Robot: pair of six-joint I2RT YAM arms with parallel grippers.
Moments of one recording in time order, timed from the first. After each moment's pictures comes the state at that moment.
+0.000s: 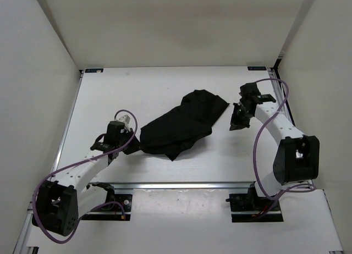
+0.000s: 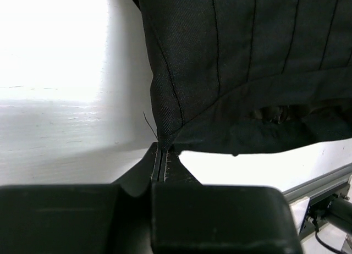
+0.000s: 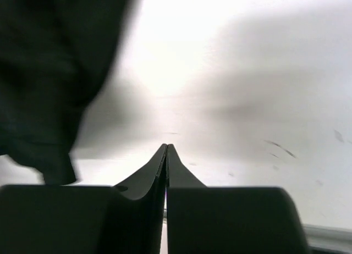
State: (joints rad) left arm -0.29 1.05 0.47 -0.23 0.22 -0.61; right arm 0.17 1.54 1.18 -0.85 -0.18 0.38
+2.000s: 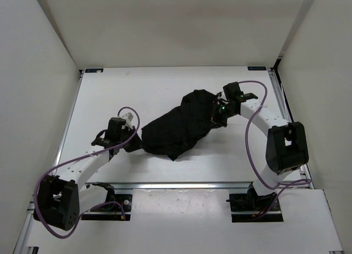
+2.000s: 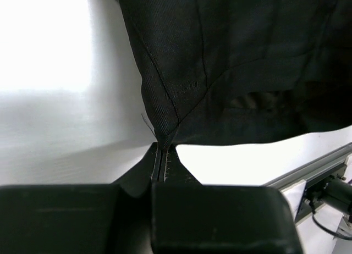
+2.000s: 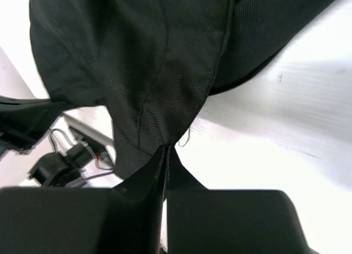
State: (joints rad) left arm -0.30 1.09 0.49 -0.24 0.28 -0.59; right arm 0.31 1.67 1.16 -0.67 -0.55 0.57
